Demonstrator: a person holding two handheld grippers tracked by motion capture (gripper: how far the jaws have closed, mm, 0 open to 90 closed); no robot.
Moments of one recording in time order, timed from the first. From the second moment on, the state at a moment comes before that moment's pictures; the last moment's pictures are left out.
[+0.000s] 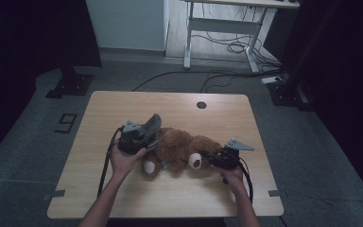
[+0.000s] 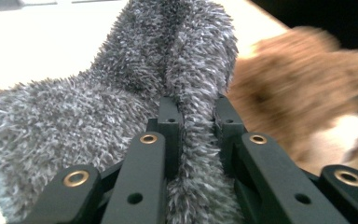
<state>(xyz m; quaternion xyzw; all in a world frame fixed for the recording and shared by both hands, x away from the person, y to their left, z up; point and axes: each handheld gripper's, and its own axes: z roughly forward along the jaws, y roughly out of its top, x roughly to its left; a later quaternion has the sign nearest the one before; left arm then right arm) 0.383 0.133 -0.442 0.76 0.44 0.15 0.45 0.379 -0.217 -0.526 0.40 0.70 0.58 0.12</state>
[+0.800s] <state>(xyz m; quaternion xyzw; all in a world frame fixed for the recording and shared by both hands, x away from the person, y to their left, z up) 0.381 0.081 -0.460 0.80 0.38 0.14 0.43 0.379 -0.217 -0.528 0.40 0.70 0.59 0.12</state>
